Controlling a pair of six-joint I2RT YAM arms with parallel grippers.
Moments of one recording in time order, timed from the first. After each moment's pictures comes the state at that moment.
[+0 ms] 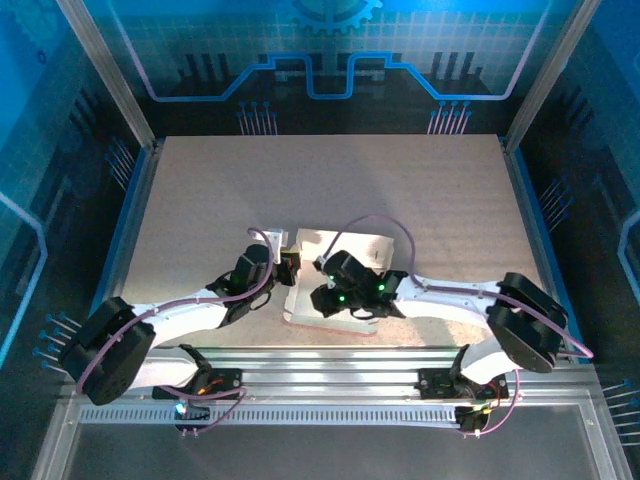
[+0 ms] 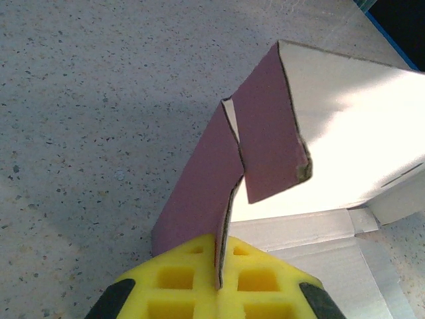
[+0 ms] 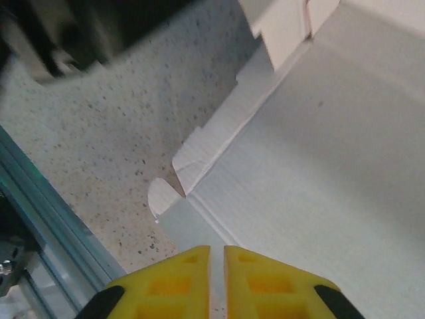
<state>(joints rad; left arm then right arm) -0.63 1.28 0.41 0.37 -0.07 -0.51 0.99 1.46 0.81 -0.20 -0.09 0.57</state>
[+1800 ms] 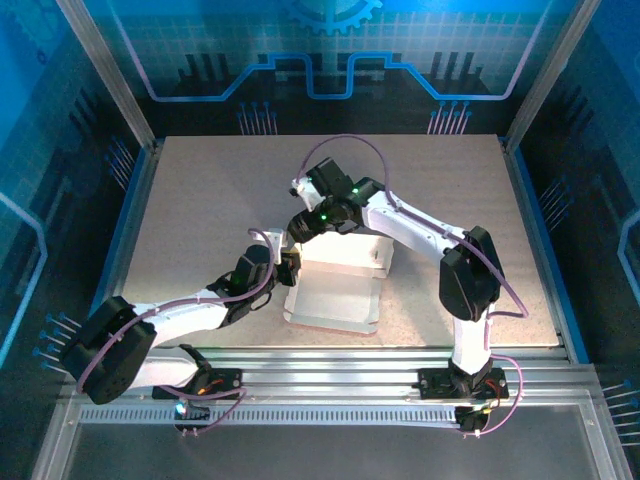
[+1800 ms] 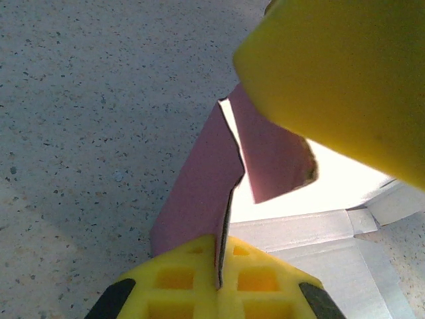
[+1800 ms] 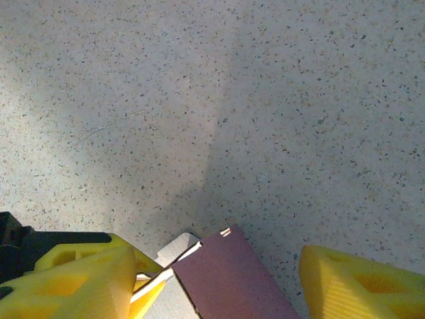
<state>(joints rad) -0.63 1.29 0.41 0.38 -0.08 -0.51 0.72 1.91 1.66 -0.72 -0.21 0.07</state>
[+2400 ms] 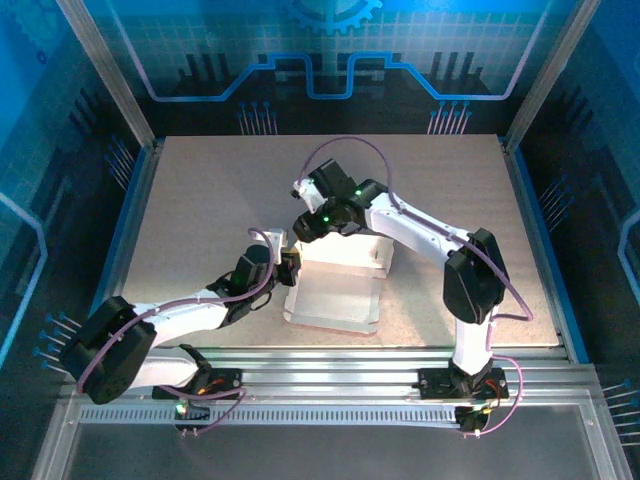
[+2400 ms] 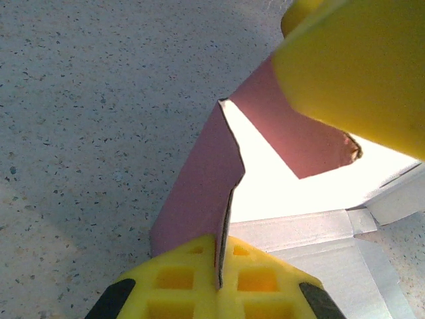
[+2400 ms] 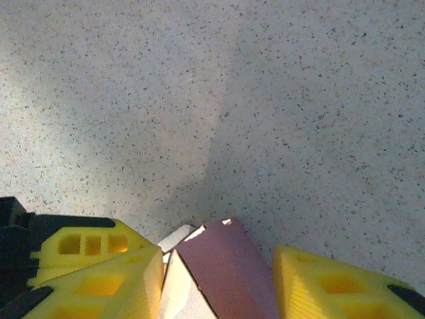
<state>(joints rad) -0.63 1.29 0.41 0.38 -0.08 -0.51 0.72 1.88 1.62 -0.71 -0.21 0.06</state>
